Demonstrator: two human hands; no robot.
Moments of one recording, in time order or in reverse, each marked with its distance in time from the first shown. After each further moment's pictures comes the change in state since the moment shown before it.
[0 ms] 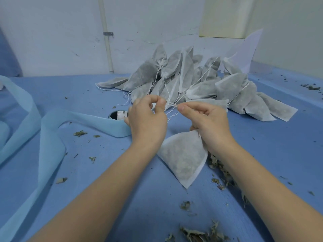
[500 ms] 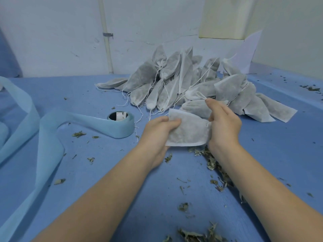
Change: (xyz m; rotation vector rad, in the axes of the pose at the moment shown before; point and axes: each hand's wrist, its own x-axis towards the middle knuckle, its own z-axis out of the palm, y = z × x) left_hand -0.008 -0.013 0.016 -0.695 -0.433 -0.595; right_hand 0.011 0.012 -0.009 0.328 0.518 0.195
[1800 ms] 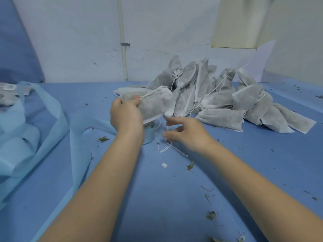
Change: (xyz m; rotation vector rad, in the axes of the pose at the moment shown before) left_hand 0.009 0.072 -0.061 -0.062 0.620 0.350; right_hand -0.020 0.025 0.060 -0.852 -0.822 -0.119
